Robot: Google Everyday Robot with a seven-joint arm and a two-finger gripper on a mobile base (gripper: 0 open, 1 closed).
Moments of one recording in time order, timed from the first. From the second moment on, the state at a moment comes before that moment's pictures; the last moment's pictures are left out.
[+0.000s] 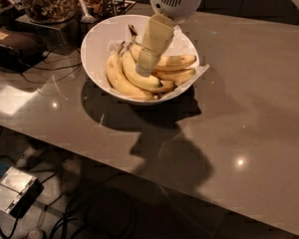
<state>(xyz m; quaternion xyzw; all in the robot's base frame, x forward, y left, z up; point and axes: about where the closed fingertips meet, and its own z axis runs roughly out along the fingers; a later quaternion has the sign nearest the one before) 0.546 -0.043 1.000 -0.53 0.83 -0.01 0.17</state>
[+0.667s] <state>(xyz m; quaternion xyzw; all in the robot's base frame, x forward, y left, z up) 0.580 -0.011 1.001 -0.52 0.84 0.00 0.17</state>
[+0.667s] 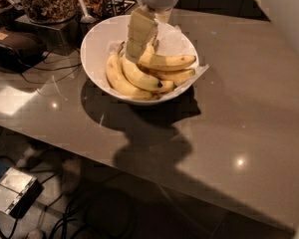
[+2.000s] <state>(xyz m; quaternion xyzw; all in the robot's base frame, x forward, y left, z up) 0.634 -0.026 0.942 -0.46 0.88 -0.01 0.11</state>
